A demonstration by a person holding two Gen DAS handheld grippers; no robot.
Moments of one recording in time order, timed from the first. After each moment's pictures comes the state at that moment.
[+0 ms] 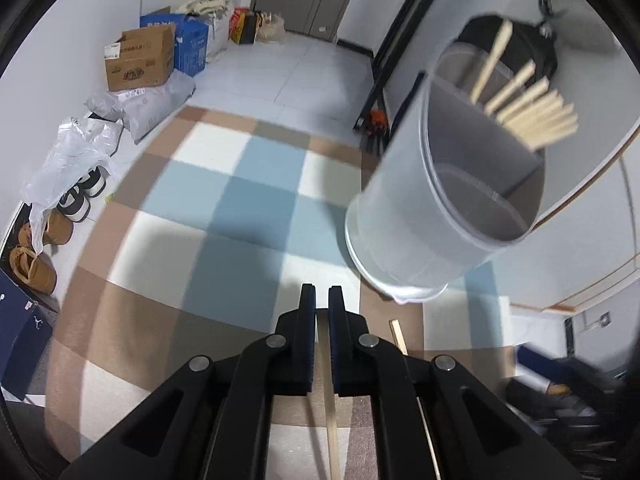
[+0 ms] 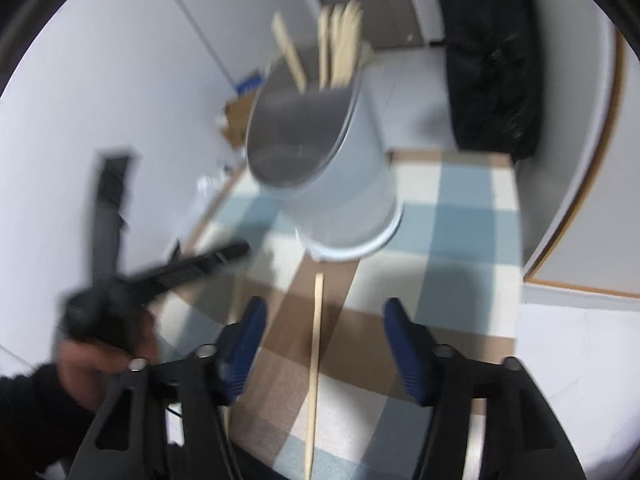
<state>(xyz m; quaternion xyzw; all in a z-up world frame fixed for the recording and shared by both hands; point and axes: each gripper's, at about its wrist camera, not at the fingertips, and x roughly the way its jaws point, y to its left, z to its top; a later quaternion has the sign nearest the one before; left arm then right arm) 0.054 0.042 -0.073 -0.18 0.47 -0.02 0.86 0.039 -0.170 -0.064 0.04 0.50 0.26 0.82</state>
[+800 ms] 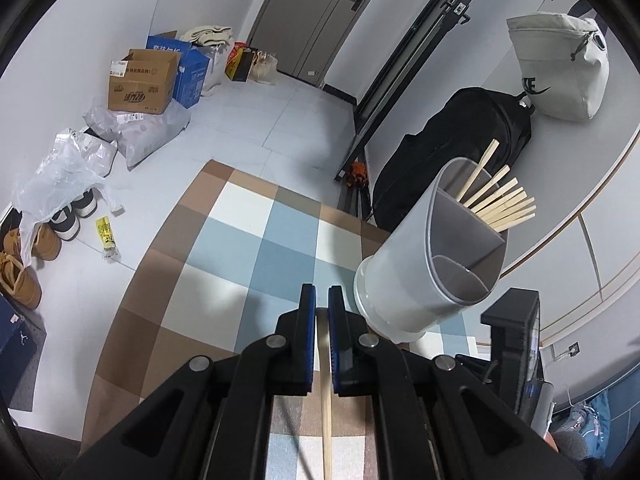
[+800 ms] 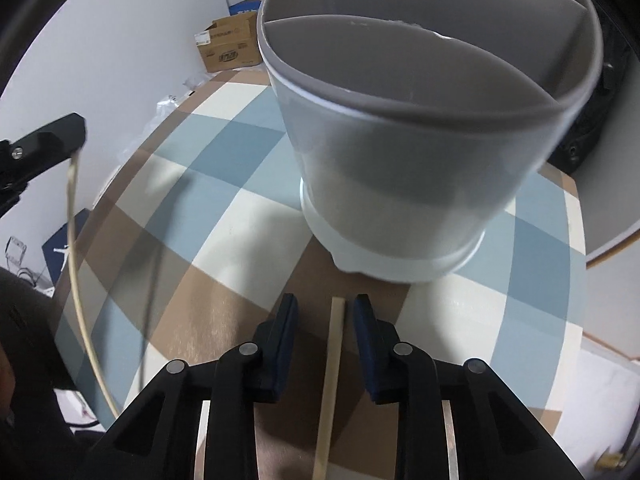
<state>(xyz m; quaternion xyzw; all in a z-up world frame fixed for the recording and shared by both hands) 0.040 0.072 -0.049 -0.23 0.40 -0.05 0.89 0.076 -0.080 -0.124 -0.10 0.54 0.22 0.81</state>
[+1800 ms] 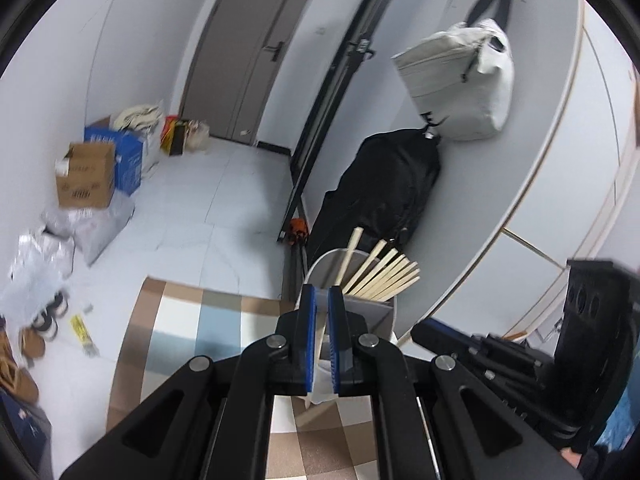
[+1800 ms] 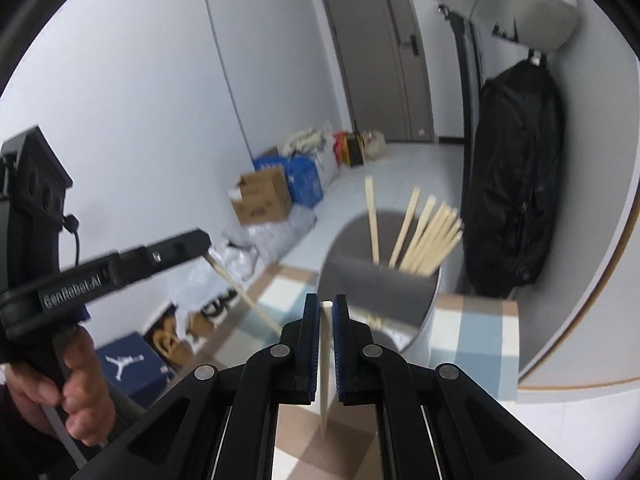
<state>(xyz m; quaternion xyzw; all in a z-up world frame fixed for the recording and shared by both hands) 0.039 0.033 0.046 -0.16 0.29 -0.14 0.93 0.038 -0.133 0.041 0.03 0.31 0.26 0.91</state>
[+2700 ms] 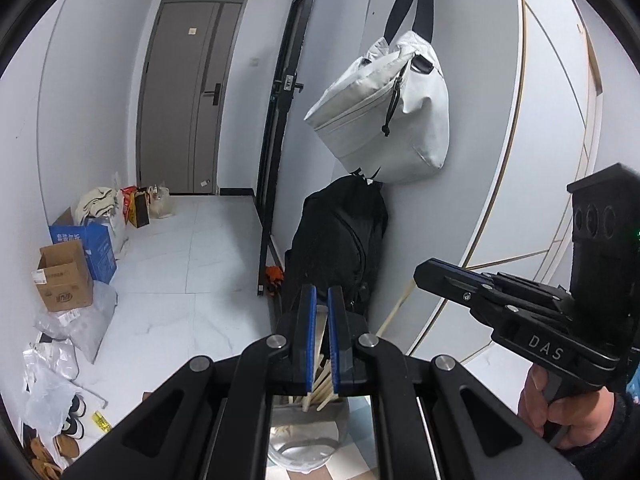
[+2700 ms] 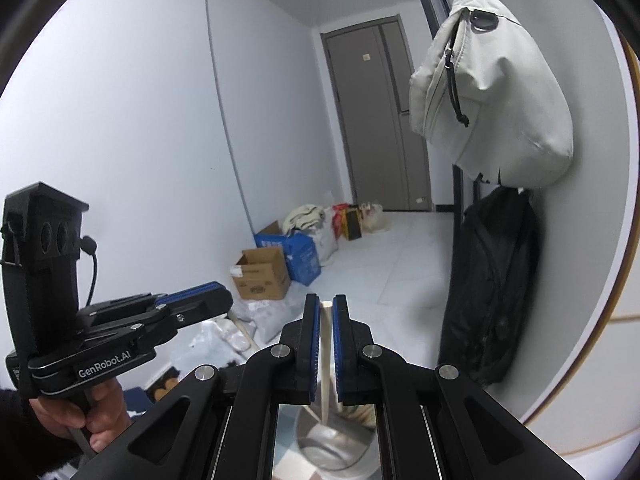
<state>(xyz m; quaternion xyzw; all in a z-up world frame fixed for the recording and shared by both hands) 0.081 -0.011 0.146 -0.06 0.24 -0.19 0.95 0.088 -0.177 0.183 0.04 0.22 0.26 0.94</state>
